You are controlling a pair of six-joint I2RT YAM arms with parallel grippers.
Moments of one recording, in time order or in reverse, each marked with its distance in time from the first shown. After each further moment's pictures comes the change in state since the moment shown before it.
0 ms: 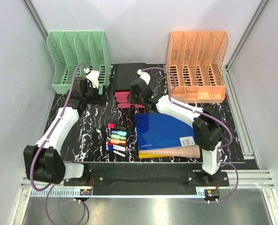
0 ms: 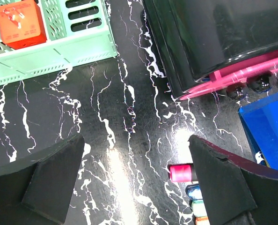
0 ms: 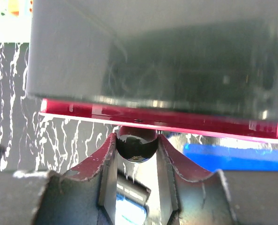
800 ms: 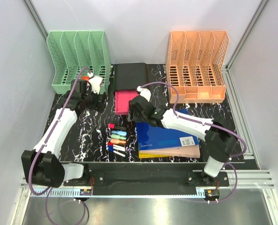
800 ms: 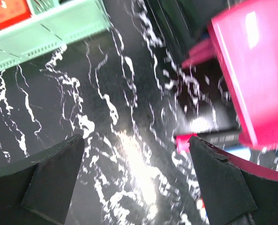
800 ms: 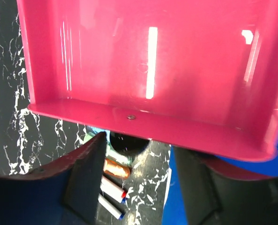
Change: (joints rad) left arm 0.000 -0.034 0.023 -0.173 0.024 0.120; right arm 0.142 -0.212 -0.280 -0.058 0.020 0.061
